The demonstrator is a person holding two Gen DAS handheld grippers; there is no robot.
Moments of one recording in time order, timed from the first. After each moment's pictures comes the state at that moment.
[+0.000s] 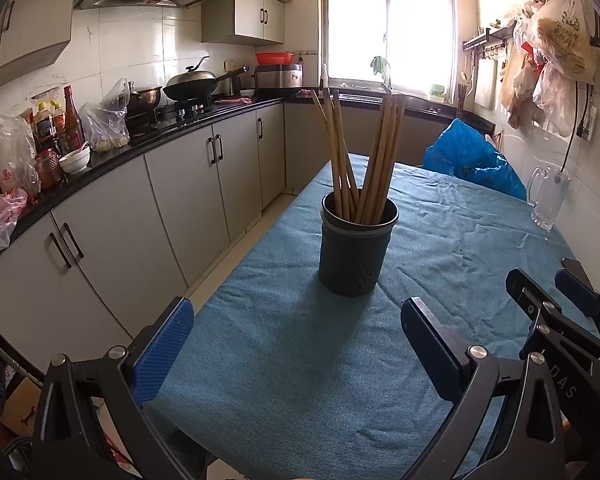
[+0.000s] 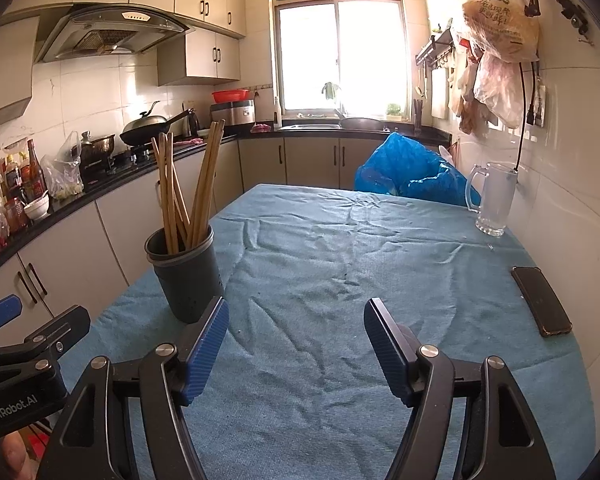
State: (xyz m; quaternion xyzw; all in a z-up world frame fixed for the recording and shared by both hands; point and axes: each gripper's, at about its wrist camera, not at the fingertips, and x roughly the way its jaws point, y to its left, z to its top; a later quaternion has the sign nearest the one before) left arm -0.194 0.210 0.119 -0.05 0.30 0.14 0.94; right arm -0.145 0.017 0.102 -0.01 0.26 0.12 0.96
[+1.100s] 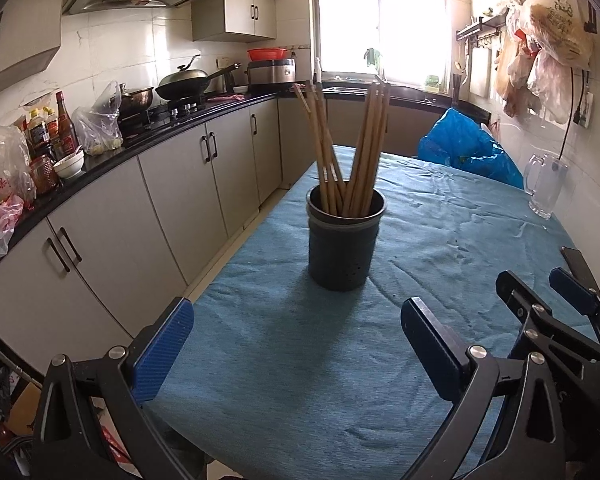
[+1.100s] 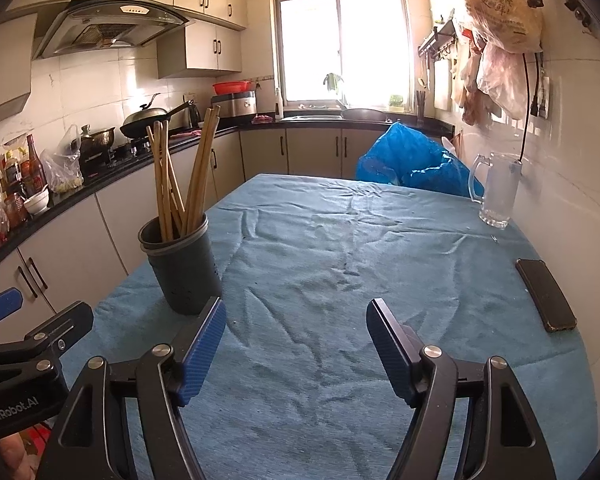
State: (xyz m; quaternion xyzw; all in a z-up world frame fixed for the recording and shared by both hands) left arm -0.186 0.200 0.119 -0.03 0.32 0.13 0.94; right arm -0.139 0.012 0.093 0.00 0.28 0.12 0.95
